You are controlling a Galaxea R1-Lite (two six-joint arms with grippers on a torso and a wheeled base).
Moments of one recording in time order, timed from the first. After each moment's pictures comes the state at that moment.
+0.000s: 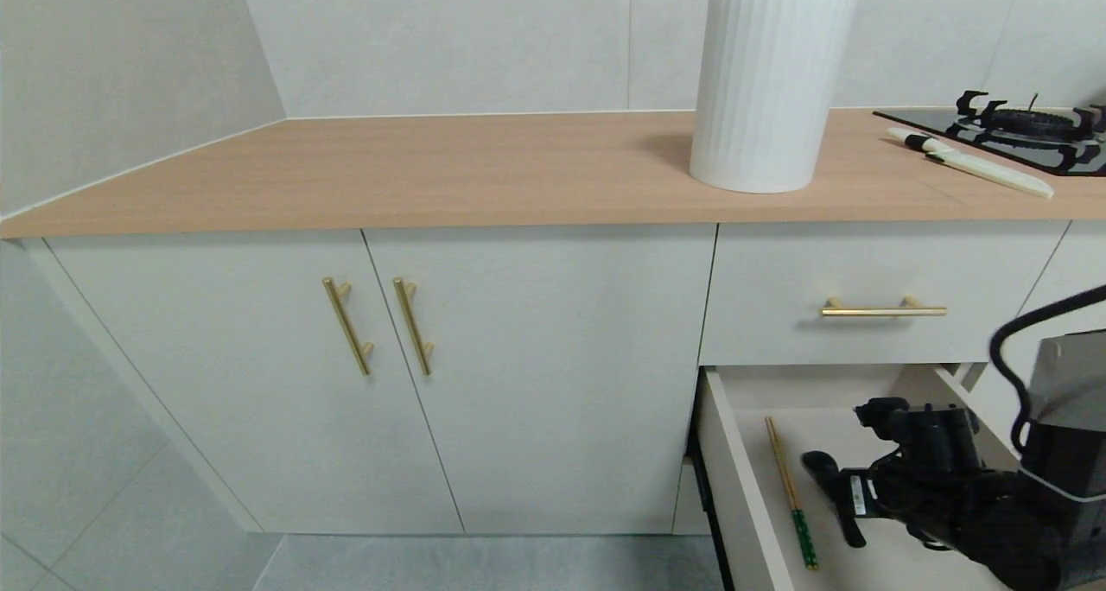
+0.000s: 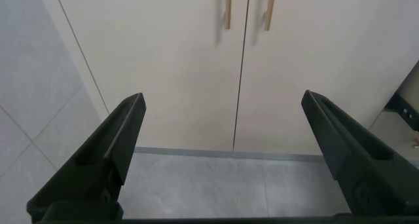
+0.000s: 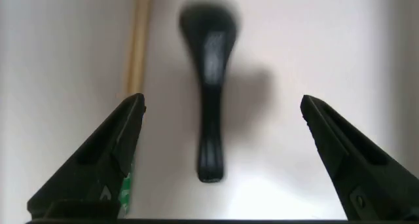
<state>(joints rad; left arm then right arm) 0.00 0.00 0.00 0.00 0.05 -0.01 0.14 2.18 -0.39 -1.09 -0.21 0.07</state>
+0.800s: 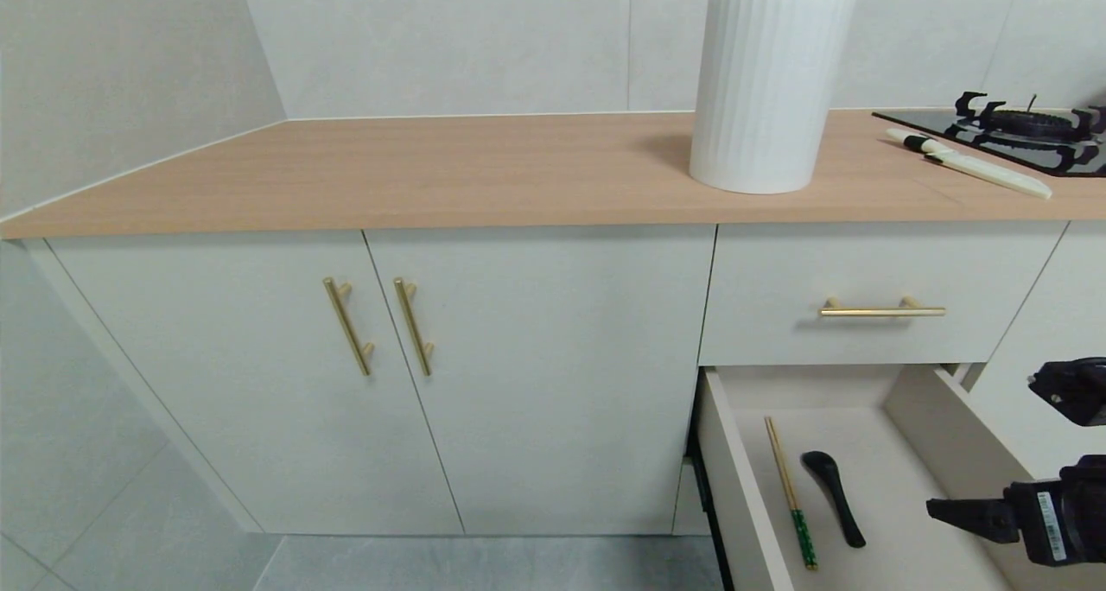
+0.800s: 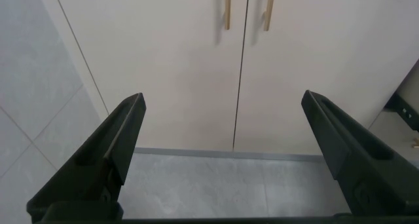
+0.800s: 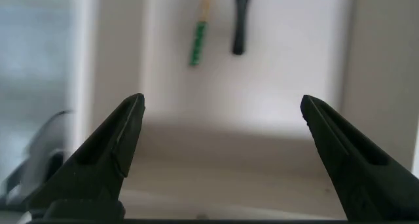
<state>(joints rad) 0.00 0.00 0.00 0.00 0.05 -0.01 0.14 1.23 -0.53 0.11 0.03 0.09</state>
